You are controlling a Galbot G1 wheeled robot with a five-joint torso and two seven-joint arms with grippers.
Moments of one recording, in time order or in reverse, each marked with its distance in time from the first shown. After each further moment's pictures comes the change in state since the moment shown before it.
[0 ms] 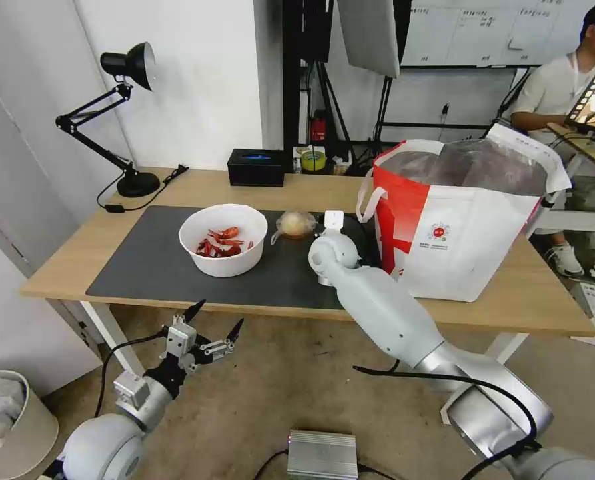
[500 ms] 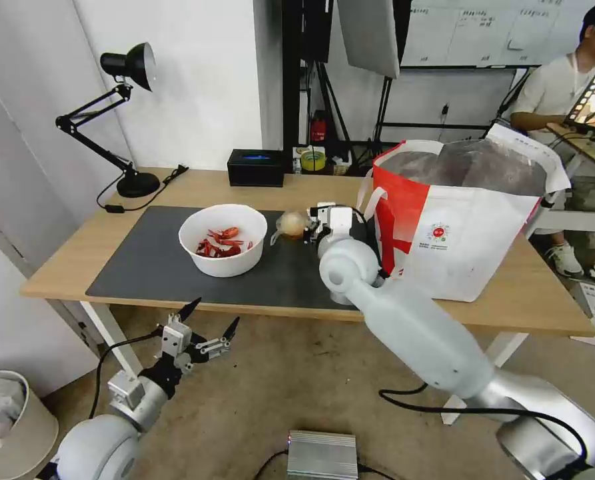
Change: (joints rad) left arm 0.033 -0.010 -0.051 -0.022 -0.002 0.000 -0.002; right arm -0.043 -0.192 -0.043 0.485 0.093 -0.022 0.030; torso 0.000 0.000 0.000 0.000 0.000
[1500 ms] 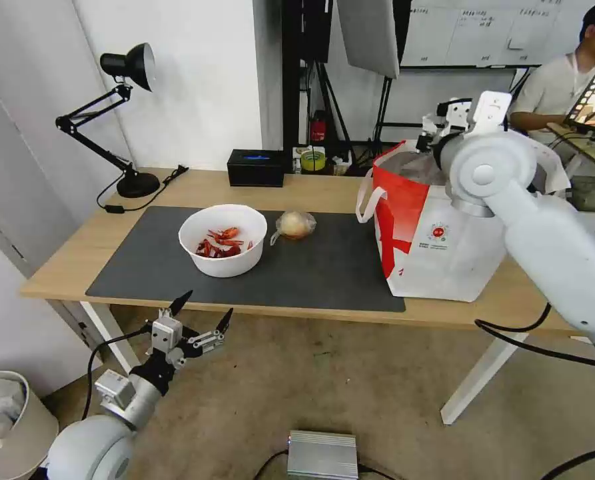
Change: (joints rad) left arm 0.021 -0.025 -0.034 -0.041 -0.007 0.002 -0.002; right arm 0.200 -0.351 0.196 0.031 0.406 -0.059 0.162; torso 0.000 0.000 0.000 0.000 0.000
